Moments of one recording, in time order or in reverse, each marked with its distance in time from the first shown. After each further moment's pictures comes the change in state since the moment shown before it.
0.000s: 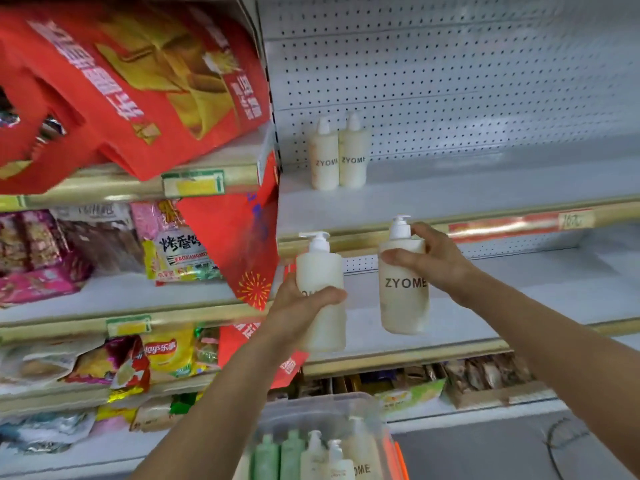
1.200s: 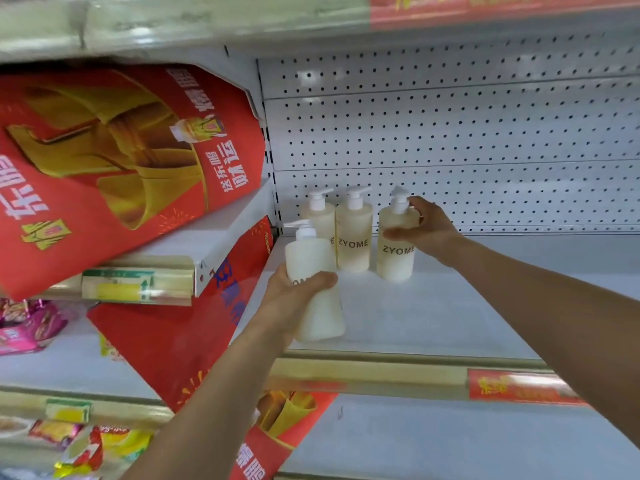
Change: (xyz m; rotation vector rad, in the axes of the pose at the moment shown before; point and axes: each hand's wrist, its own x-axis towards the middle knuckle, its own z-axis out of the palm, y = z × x) left_hand 0.184 0.110 0.060 -0.092 0.222 0.111; right_hand 0.304 -0.048 -0.080 -0.161 -0.036 -0.210
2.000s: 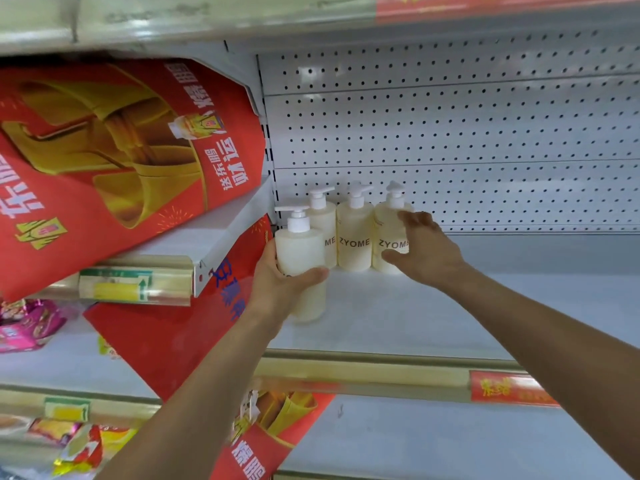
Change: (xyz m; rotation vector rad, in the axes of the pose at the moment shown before) left_hand 0.017 0.004 -0.014 0.143 0.109 0.232; right_hand -0.045 -0.017 0.020 -0.689 0.021 -0.054
